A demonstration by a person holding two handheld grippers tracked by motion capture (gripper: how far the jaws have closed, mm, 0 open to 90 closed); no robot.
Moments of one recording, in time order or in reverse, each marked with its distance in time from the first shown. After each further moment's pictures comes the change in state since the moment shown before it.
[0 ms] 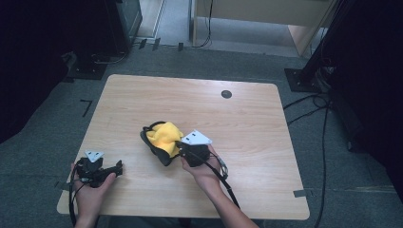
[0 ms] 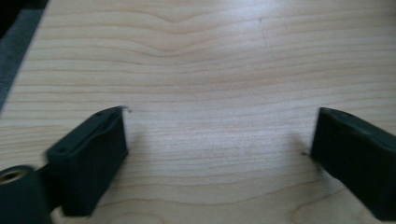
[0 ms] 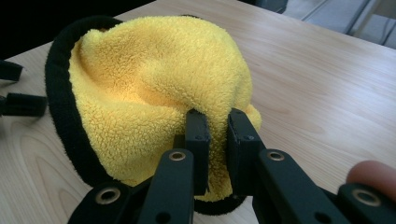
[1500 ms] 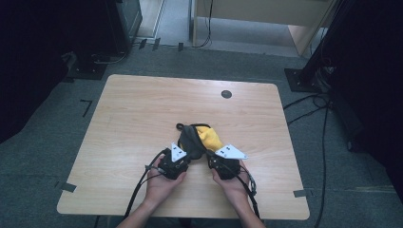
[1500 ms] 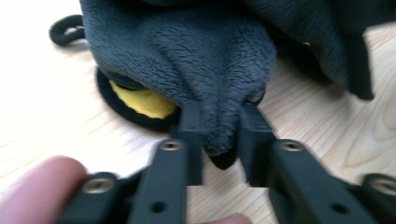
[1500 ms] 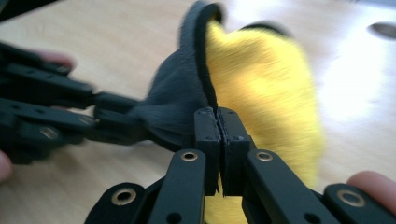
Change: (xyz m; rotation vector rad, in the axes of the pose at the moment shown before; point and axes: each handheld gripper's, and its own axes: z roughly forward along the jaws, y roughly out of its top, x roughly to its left) left arm -0.201 0.035 0.006 -0.087 -0.518 0.366; right arm -0.054 -0.062 -0.055 0.006 -0.060 0.095
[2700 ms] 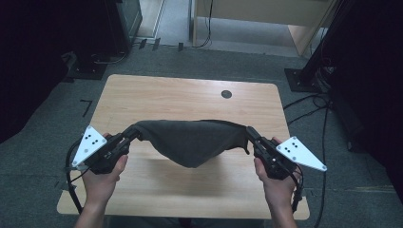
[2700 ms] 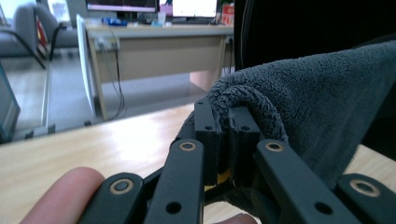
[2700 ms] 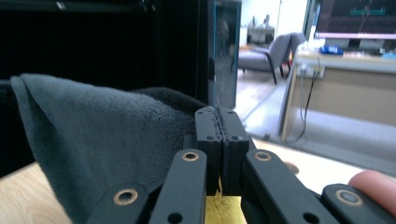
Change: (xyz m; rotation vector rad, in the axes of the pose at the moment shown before) left arm 0.062 0.044 -0.196 -0.523 0.057 -0.026; right arm -0.028 0.083 -0.156 -0.448 -0.027 -0.011
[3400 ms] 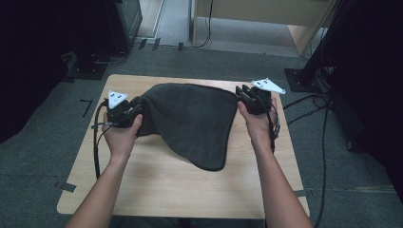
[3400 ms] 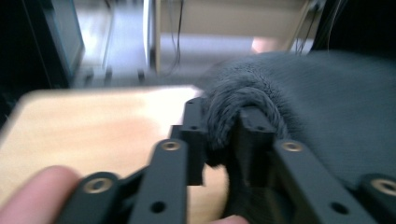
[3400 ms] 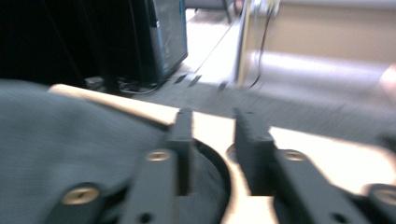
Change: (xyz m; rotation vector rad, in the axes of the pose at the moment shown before) left arm 0.074 -0.023 0.129 0.219 0.246 -0.179; right arm -0.084 0.002 0.165 0.260 -0.226 0.074
